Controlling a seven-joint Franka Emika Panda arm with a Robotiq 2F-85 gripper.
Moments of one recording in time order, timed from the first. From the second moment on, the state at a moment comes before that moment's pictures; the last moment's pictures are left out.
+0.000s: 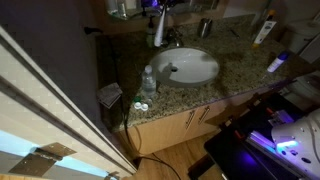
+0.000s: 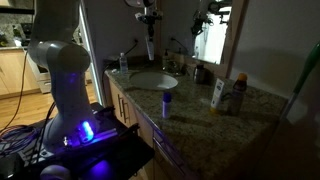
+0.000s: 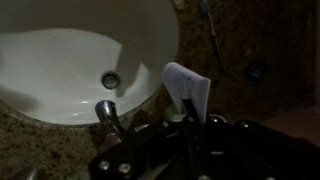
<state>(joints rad) 0.20 0.31 0.15 -1.56 0.04 2.06 0.87</state>
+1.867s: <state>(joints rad) 0.30 0.69 0.06 -1.23 0.01 2.17 1.05</state>
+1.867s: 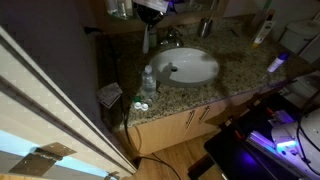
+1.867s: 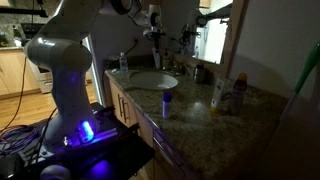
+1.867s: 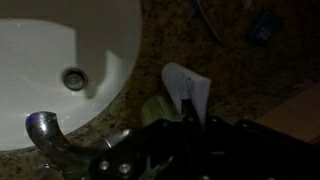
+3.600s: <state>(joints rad) 0.21 0.08 0.04 -1.50 0.05 1.52 0.88</state>
